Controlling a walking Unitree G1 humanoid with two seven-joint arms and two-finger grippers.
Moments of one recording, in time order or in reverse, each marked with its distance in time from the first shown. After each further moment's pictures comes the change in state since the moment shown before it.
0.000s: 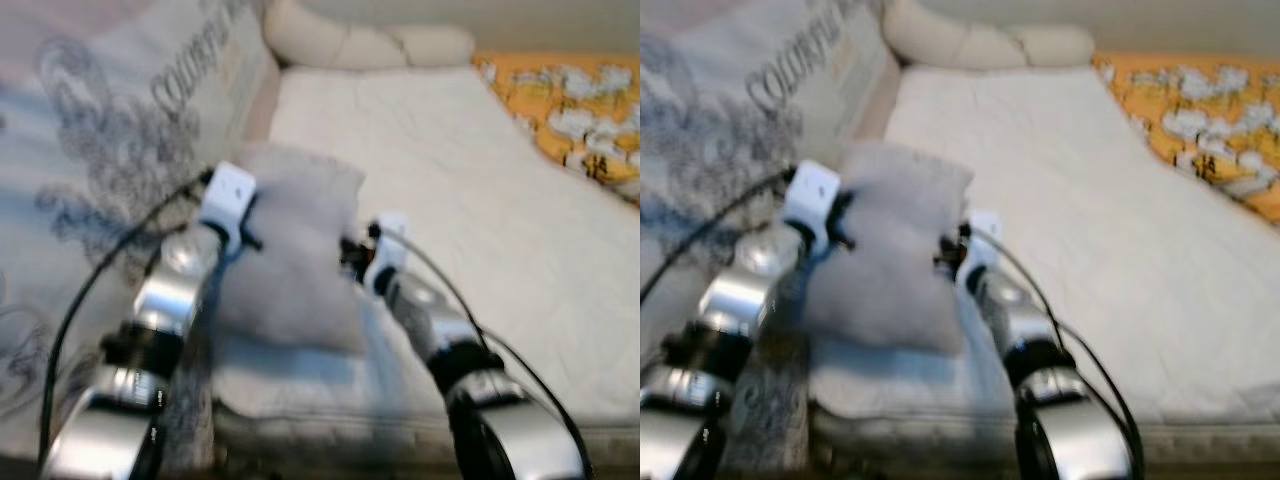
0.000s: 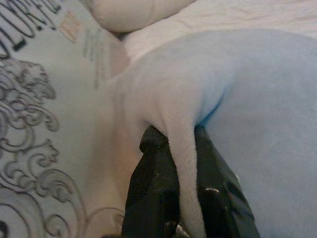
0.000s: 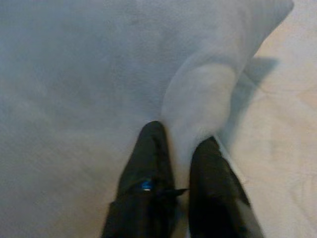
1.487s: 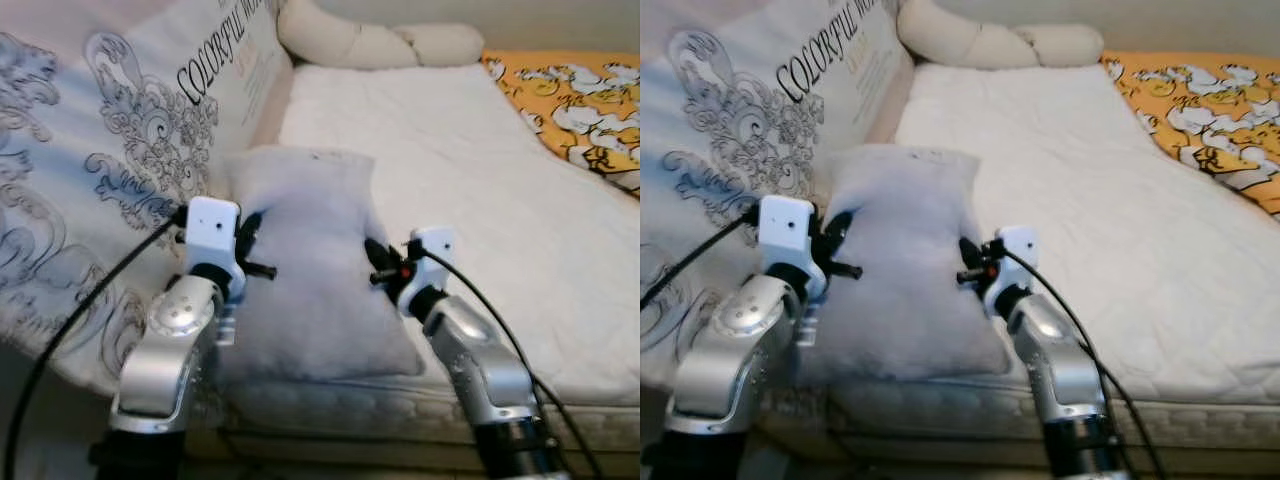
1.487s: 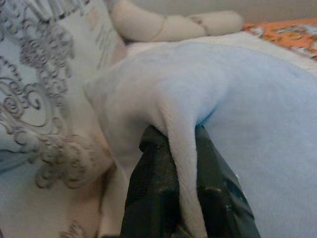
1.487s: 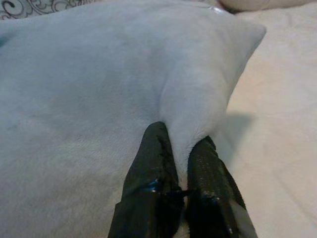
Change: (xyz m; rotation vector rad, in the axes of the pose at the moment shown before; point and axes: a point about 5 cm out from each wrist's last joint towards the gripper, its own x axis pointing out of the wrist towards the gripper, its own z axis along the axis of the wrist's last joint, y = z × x) left arm -0.076 -0.031 0.005 -0.343 -0.097 0.031; right arm -0.065 0.009 0.012 -0.053 -0.179 0.078
